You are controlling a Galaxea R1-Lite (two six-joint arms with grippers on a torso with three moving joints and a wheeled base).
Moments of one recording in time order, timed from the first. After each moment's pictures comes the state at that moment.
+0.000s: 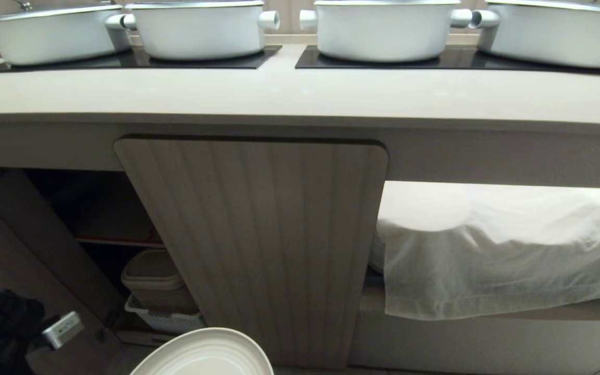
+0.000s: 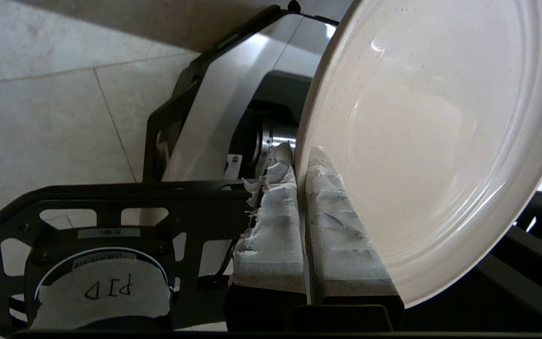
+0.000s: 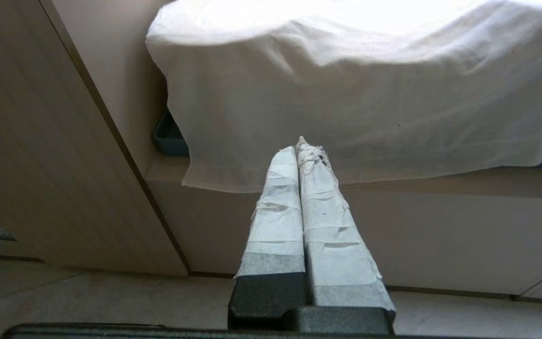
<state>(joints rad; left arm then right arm) -0.19 1.20 -0.45 0.43 -0.25 -0.50 0.00 0.00 0.00 0.00 0.00 0.03</state>
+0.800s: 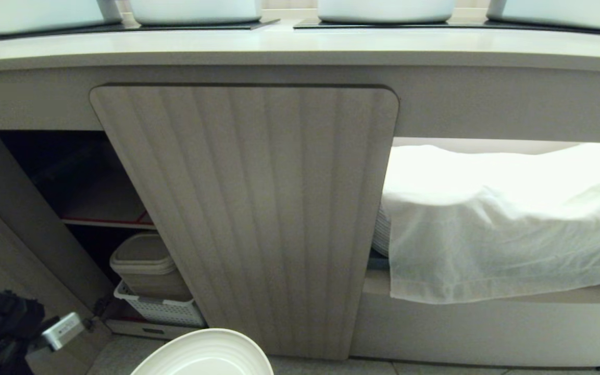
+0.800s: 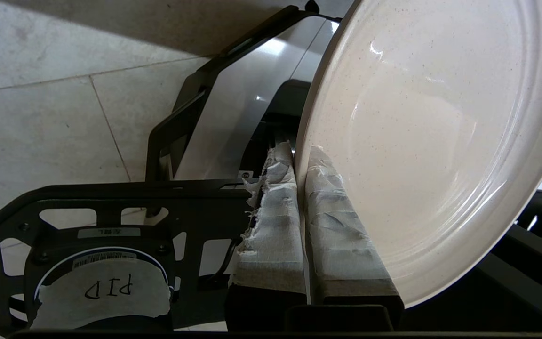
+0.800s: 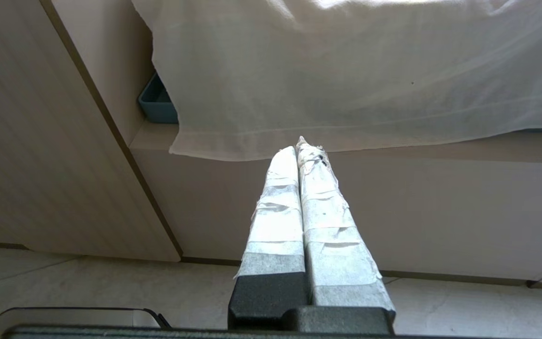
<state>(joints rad) -0.19 1.20 -0.45 0.43 -0.25 -0.50 0.00 0.00 0.00 0.00 0.00 0.03</state>
